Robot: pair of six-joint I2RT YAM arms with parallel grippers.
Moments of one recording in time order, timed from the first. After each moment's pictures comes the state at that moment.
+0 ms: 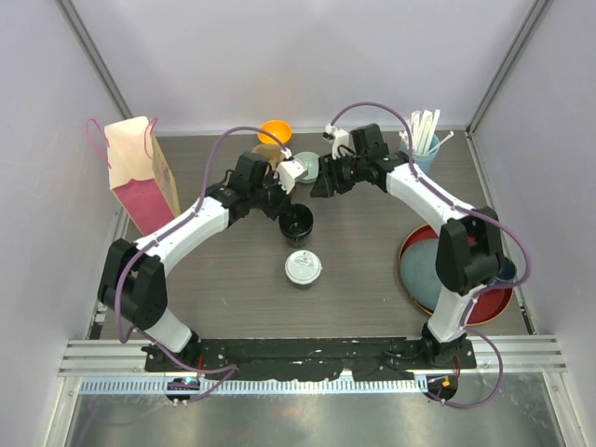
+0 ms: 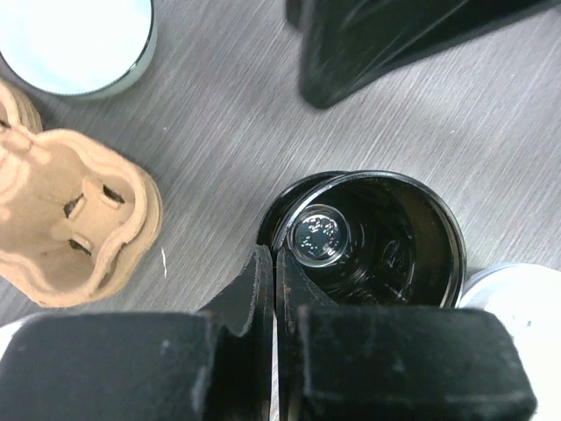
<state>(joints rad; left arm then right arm) -0.54 1.58 1.20 -0.31 0.31 0.28 0.41 1.77 1.48 -0.44 -0.54 0.08</state>
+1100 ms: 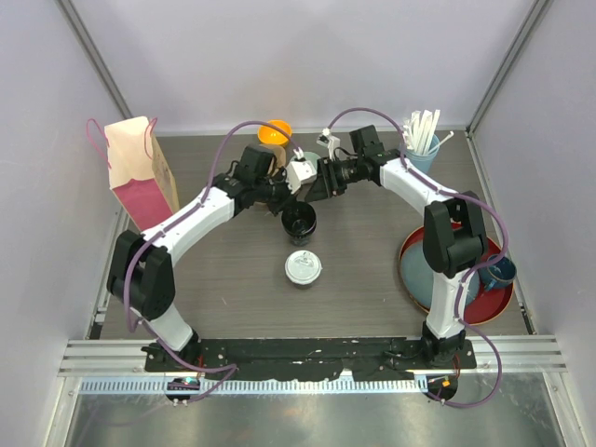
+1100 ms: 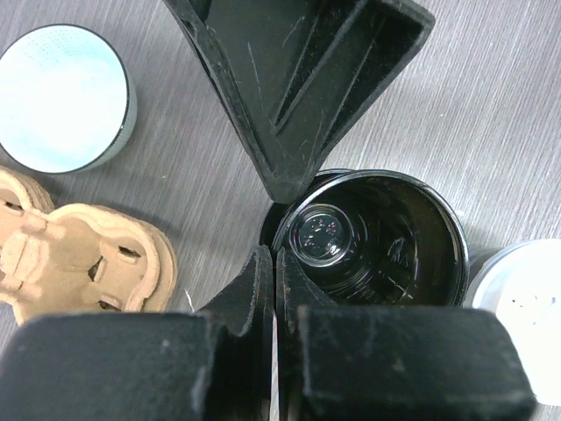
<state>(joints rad) -0.54 1.65 1.32 -0.40 0.44 0.50 0.36 1.97 1.57 -0.44 -0.92 0.05</state>
